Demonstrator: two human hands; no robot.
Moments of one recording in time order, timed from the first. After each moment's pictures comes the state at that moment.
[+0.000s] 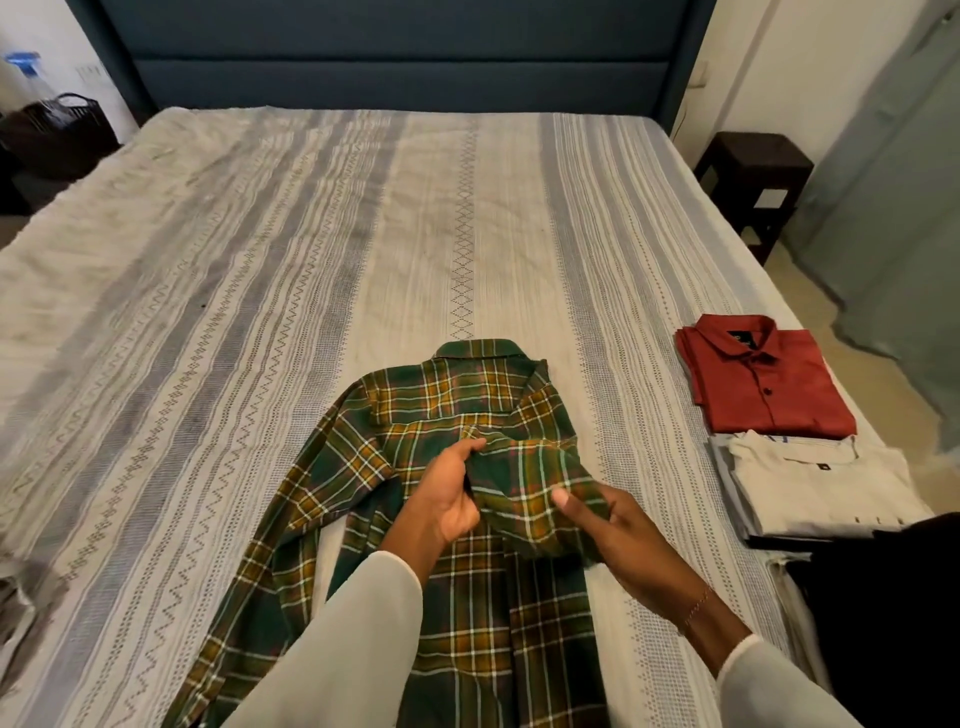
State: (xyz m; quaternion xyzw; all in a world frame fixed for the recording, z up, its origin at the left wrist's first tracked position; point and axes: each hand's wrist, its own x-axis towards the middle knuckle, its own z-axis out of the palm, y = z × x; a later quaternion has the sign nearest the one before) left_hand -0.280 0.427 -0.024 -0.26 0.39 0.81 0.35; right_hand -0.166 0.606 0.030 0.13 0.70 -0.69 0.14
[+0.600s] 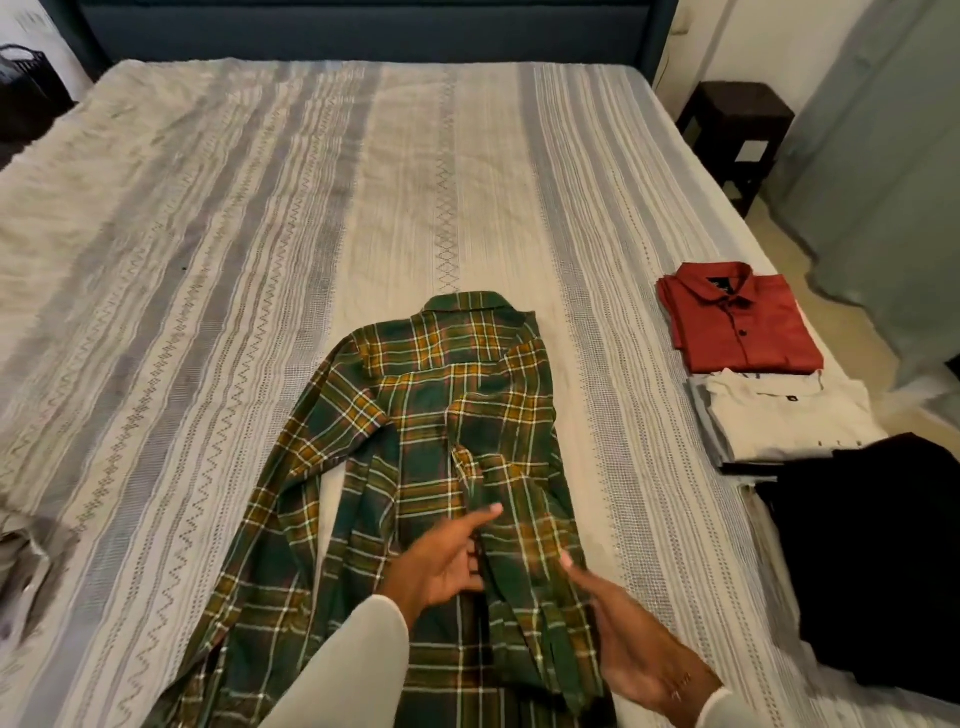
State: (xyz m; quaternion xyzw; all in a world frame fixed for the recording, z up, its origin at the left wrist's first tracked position) left_hand -0.158 0.391 -0.069 -0.23 0.50 0.67 0.50; right_hand -0.042 0.578 -0.015 0.37 0.40 -0.78 0.32
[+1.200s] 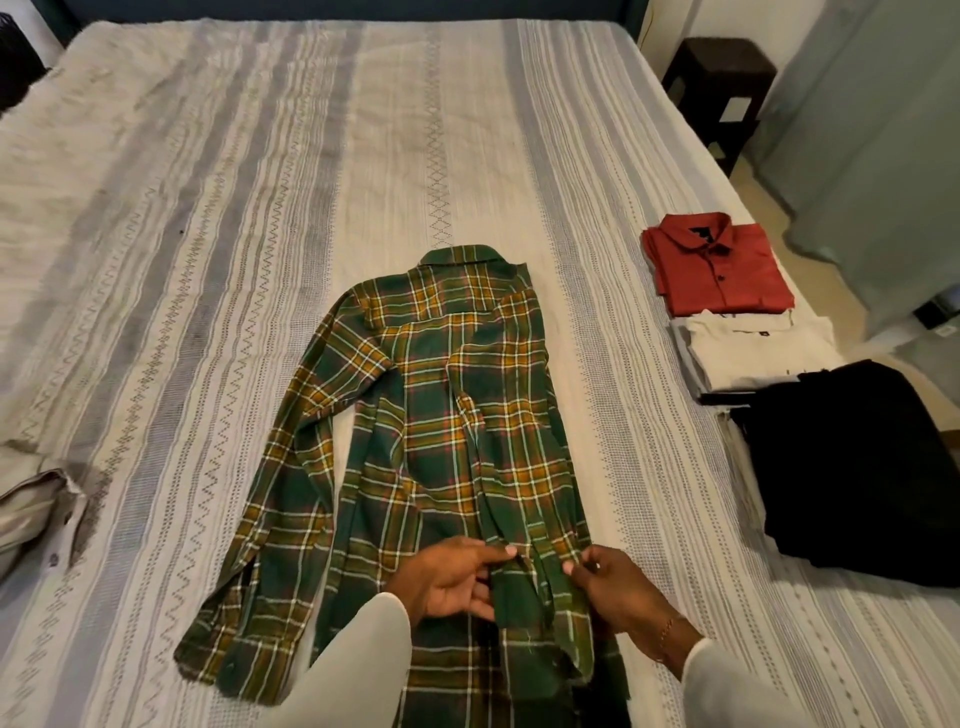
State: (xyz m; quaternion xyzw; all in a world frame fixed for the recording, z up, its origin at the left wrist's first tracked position) left_hand -0.065 0.359 -0.077 -0.20 0.49 0.57 0.62; right_hand 0.030 0.559 -0.039 0.35 0.74 -0.50 0.28
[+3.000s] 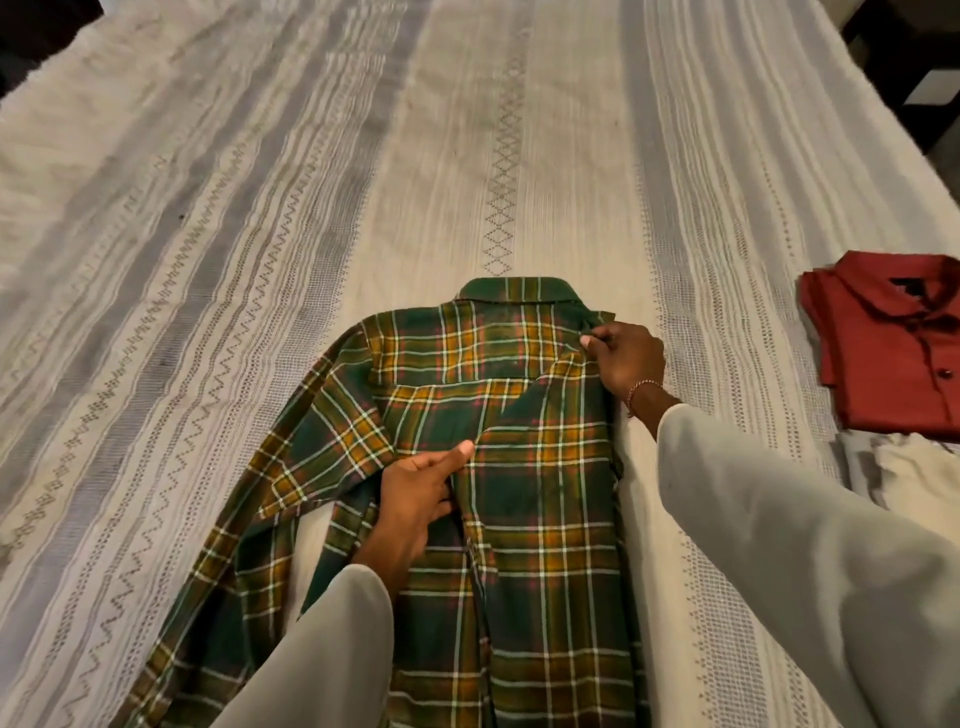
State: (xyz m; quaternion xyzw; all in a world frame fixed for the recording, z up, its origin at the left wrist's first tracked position) left_hand -0.308 0.386 -0.136 -0.33 0.63 0.67 0.21; right_hand -0.429 0.647 -0.136 0.19 0.92 -0.35 0.01
